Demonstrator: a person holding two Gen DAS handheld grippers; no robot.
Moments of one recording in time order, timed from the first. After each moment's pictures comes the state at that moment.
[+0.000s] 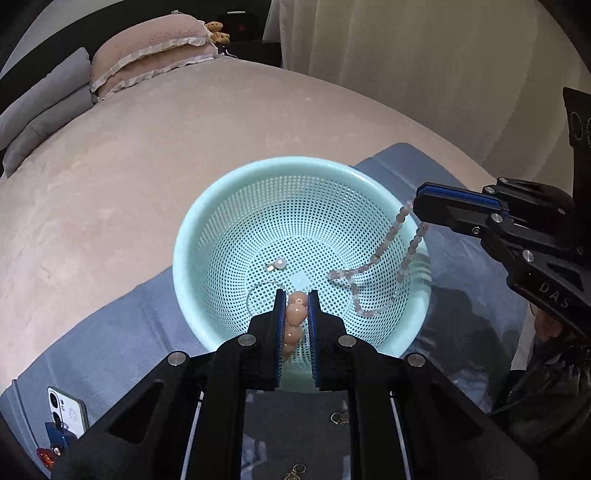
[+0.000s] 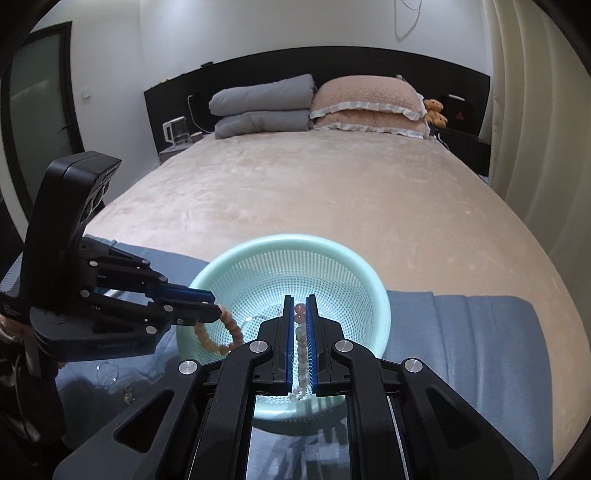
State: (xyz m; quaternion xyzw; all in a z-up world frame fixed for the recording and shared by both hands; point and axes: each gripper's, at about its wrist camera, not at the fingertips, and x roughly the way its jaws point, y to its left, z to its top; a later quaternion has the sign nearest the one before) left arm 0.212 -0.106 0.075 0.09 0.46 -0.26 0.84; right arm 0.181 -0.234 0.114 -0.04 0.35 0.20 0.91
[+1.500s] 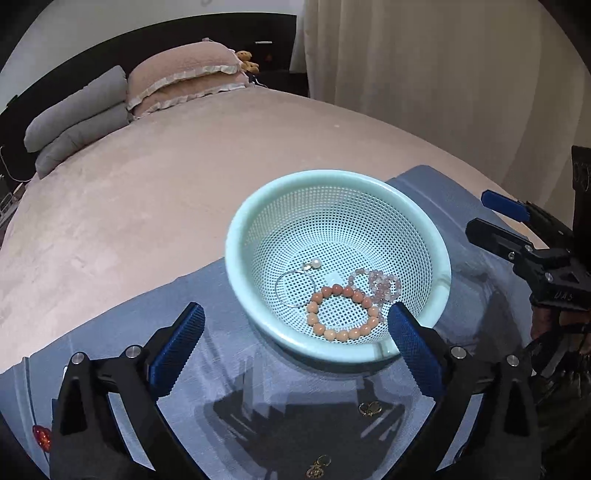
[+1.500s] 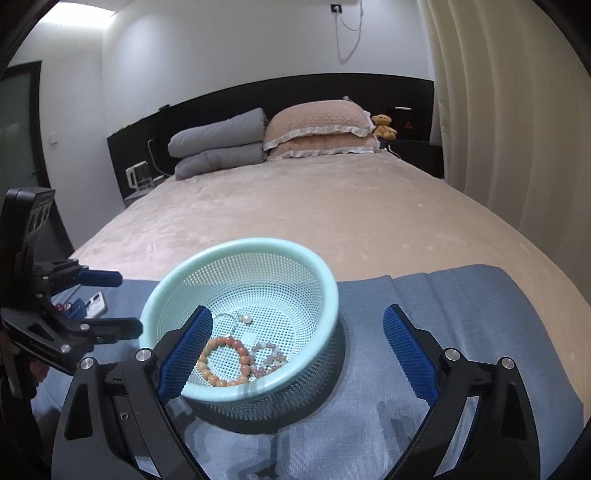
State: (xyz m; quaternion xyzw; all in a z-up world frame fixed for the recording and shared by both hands) left arm 0.175 -0.074 0.083 0.08 0.39 -0.20 0.89; right arm 0.132 -0.280 0.096 0.04 0.27 0.12 0.96
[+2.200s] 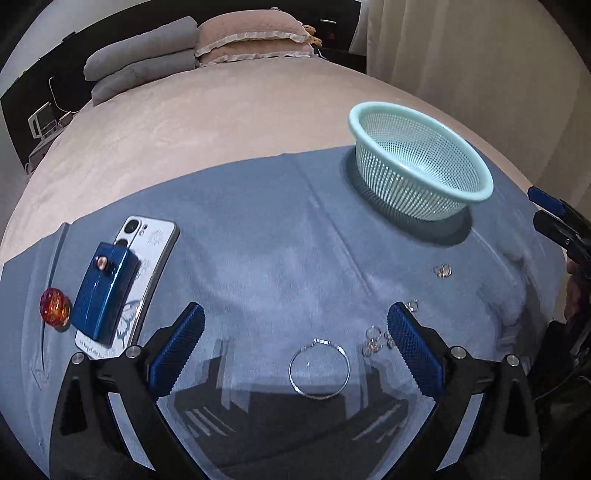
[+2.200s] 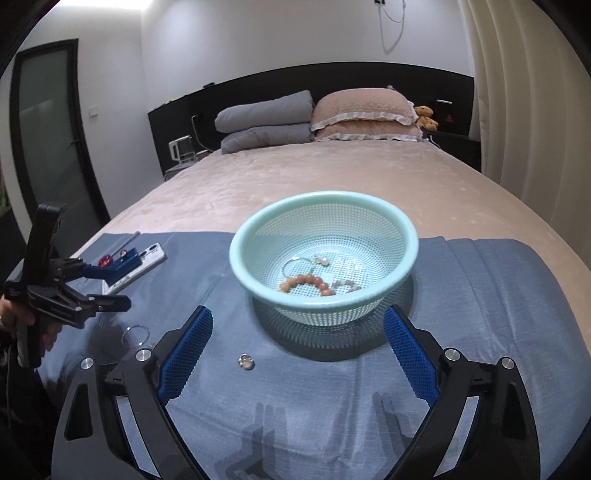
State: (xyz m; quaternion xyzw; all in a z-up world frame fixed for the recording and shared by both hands) left arm 0.079 0.034 0.034 0.03 0.45 -0.12 0.89; right arm 0.069 -0.219 0.075 -0.01 0.30 0.21 0.93
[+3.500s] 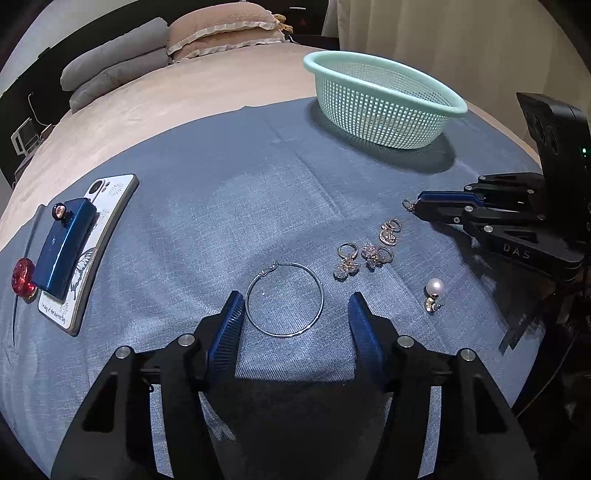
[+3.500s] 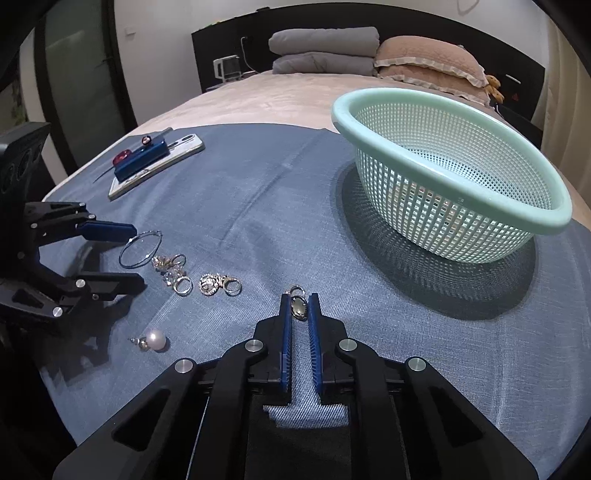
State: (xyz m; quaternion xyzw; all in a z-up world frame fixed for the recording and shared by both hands) left arm 0.041 0.009 -0.016 0.08 0.45 -0.15 0.88; right arm 0.081 -0.135 -0.011 -0.09 0.40 0.27 0.87
